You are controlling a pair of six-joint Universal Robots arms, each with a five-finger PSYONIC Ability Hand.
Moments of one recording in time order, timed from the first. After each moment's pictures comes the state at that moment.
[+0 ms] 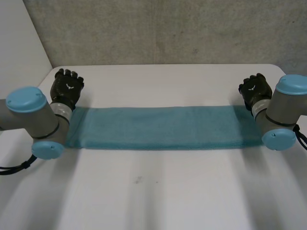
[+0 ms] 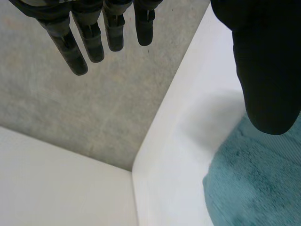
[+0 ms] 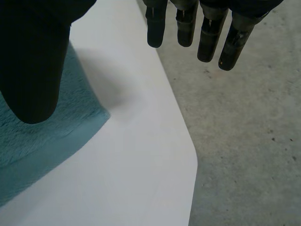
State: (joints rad) left arm 4.50 -2.36 -1.26 3.64 -1.57 3.99; right arm 1.75 -0.62 0.95 -0.18 1.56 2.22; left_hand 0.20 0.23 0.23 0.22 0.05; right_hand 0.21 0.22 0.21 0.23 0.06
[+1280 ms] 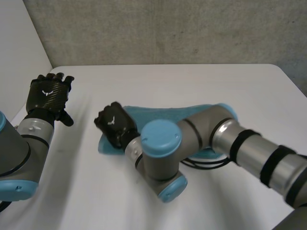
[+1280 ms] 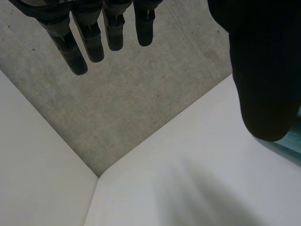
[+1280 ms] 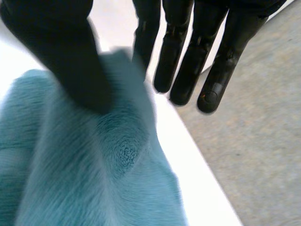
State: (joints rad) left arm 4.48 -1.81 -1.84 3.68 -1.59 3.50; right arm 2.47 -0.54 0.79 -0.23 1.44 2.55; left_hand 0.20 0.21 0.22 0.21 0.05; right_hand 0.91 1.11 1.11 1.11 0.92
